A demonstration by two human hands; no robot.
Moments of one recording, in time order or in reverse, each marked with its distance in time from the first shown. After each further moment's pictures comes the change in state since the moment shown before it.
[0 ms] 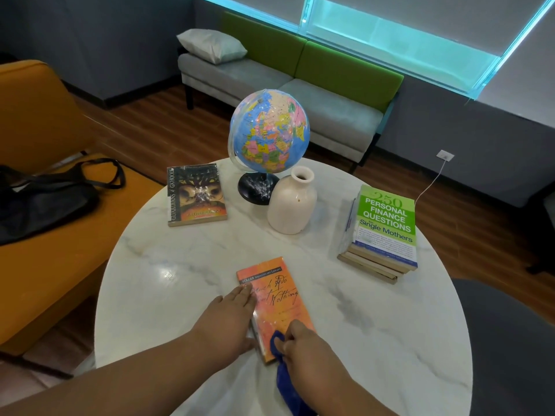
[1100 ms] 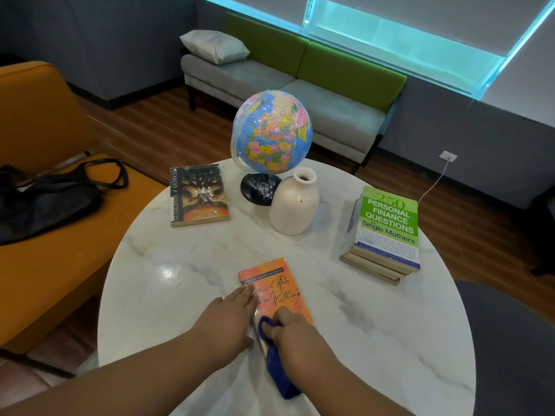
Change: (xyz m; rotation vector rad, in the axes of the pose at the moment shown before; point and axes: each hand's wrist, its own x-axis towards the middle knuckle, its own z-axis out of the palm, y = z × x) left_hand -0.003 -0.002 -0.004 0.023 -0.023 0.022; right_hand 0.024 -0.011 -0.005 -0.002 -0.043 -0.038
